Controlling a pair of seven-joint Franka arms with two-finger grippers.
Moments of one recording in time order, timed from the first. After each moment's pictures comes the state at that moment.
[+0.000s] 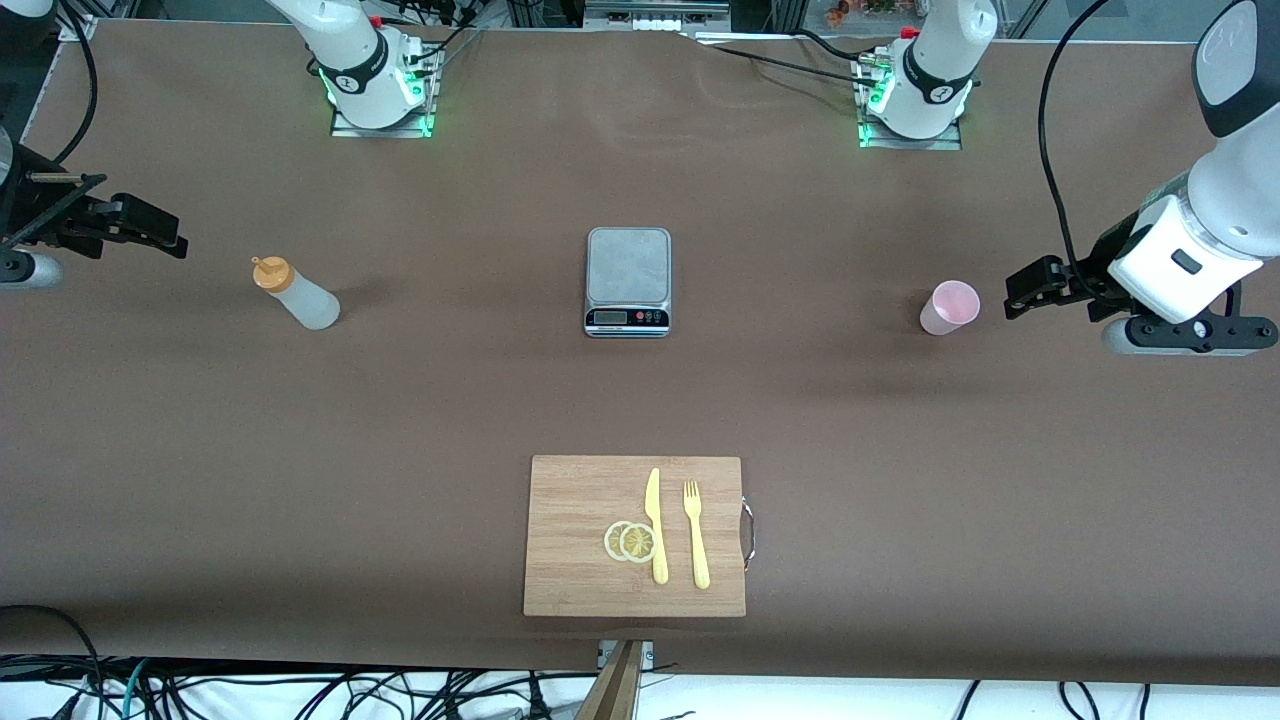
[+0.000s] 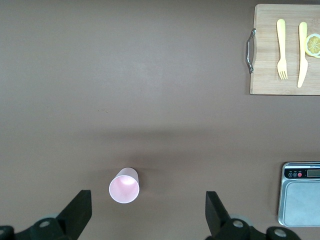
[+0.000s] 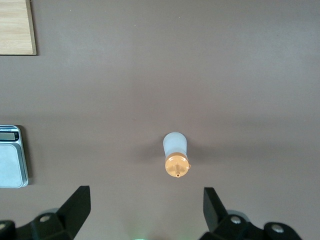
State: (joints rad) left arm -0.09 0.18 -0.01 -1.46 -0.06 1.61 -0.13; right arm 0.00 0.07 -0.01 -1.54 0.02 1.52 -0.02
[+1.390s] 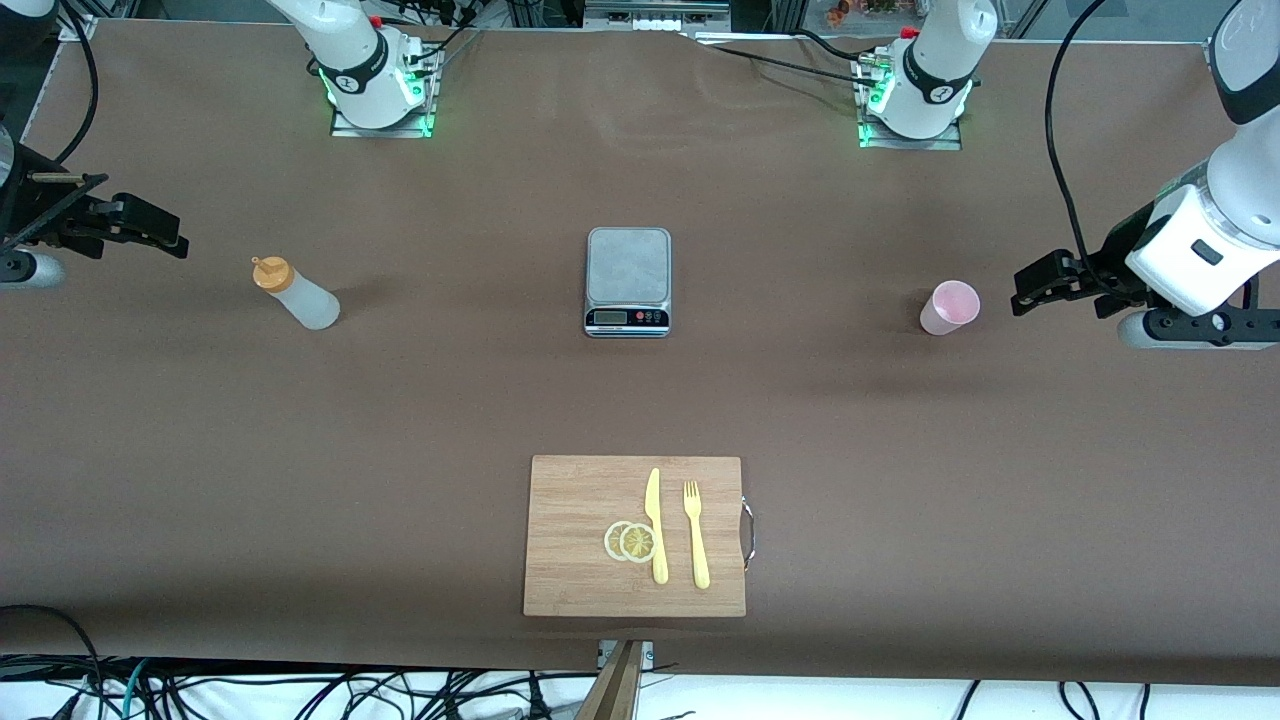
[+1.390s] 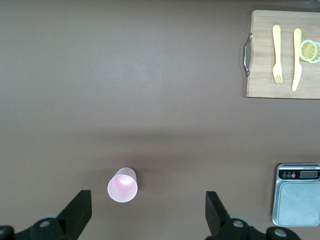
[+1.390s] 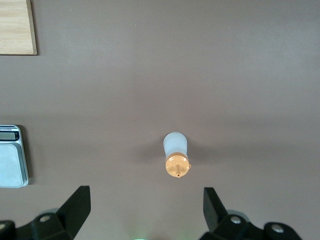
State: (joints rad) left arm -0.08 0.17 -0.01 -1.45 -0.07 1.60 -0.13; right arm 0.00 0.07 0.00 -1.54 0.02 1.52 -0.02
